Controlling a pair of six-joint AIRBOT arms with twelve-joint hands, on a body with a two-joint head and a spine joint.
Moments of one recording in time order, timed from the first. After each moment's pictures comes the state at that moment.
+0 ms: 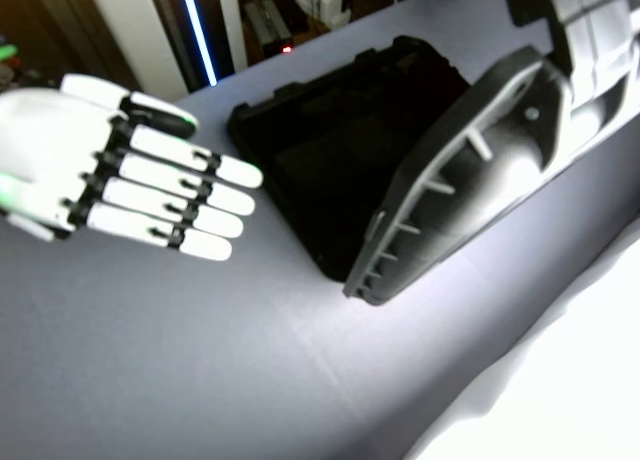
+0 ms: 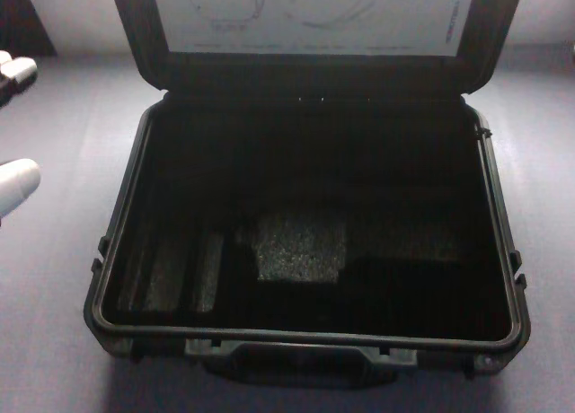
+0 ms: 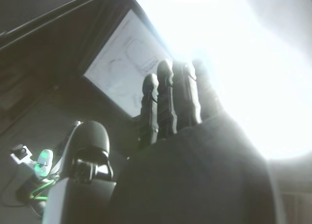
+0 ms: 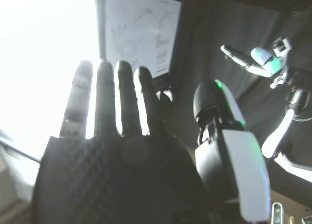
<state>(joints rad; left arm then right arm) 1.21 -0.72 0.94 -0.42 -1.39 0.85 -1.07 -0.79 1.10 0.10 1.29 -0.58</state>
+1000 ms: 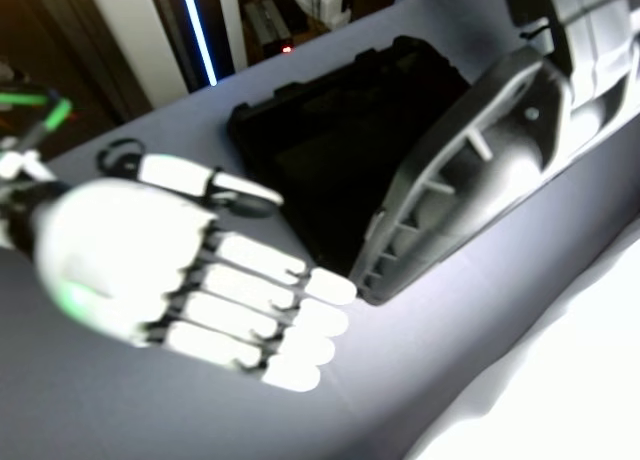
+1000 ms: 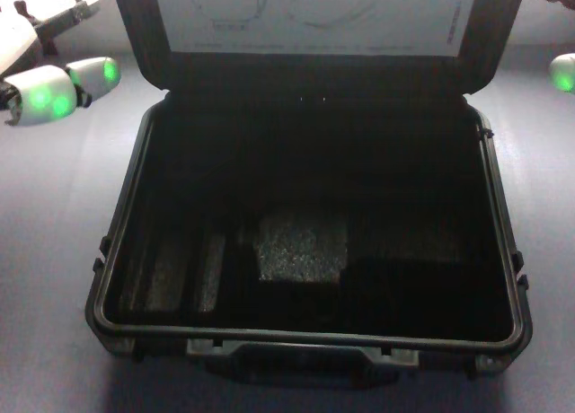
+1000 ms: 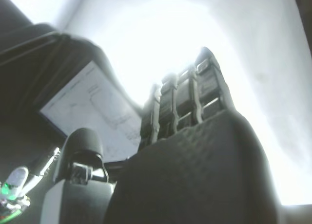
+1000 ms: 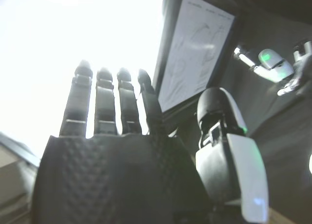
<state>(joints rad) 0.66 -0.96 1.32 -0.37 -0.77 0.91 -0.71 -0.94 1.35 0.01 0.88 -0.58</state>
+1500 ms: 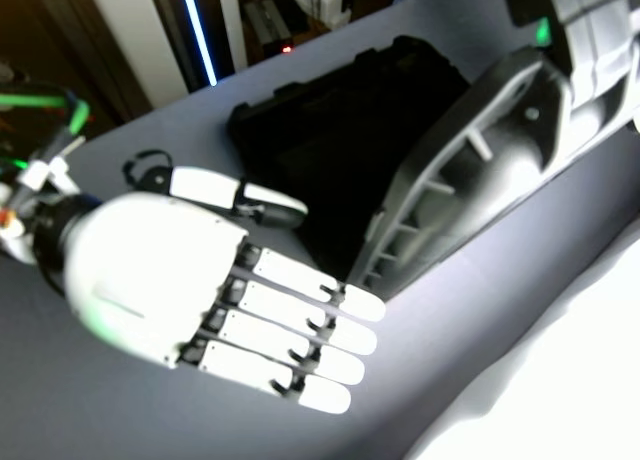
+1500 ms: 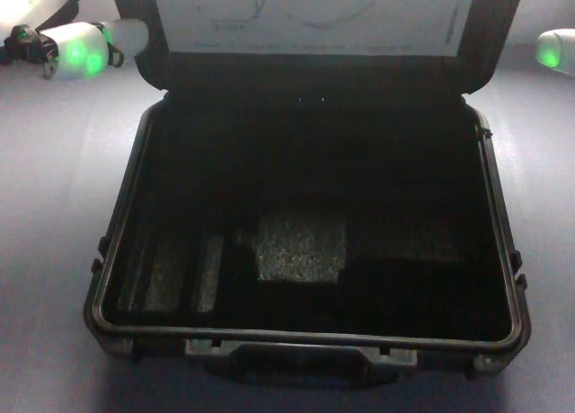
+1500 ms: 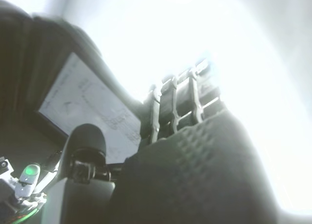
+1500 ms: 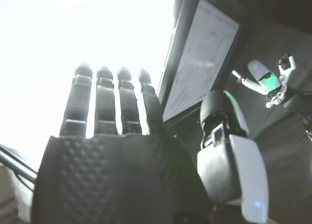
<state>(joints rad) 0.48 -1.01 1.38 -0.25 -0.62 0.94 -0.61 -0.96 1.40 -0.04 0.79 -0.58</state>
